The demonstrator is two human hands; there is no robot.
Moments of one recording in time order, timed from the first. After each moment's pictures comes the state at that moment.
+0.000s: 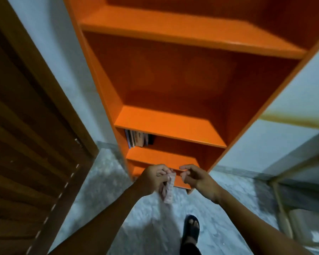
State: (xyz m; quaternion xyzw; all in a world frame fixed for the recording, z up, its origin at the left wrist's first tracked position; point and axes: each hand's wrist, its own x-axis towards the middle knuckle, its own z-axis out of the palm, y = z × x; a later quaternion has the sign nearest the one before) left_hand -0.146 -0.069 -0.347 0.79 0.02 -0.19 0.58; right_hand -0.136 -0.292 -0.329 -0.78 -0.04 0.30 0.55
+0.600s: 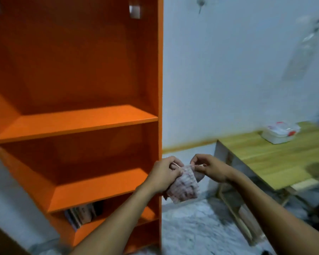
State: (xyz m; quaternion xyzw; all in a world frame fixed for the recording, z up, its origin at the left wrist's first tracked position) left_hand -0.121 -0.279 -0.135 0.82 -0.28 -0.10 0.49; right_hand -0.176 -0.489 -0.123 -0.91 -0.02 -0.01 0.41
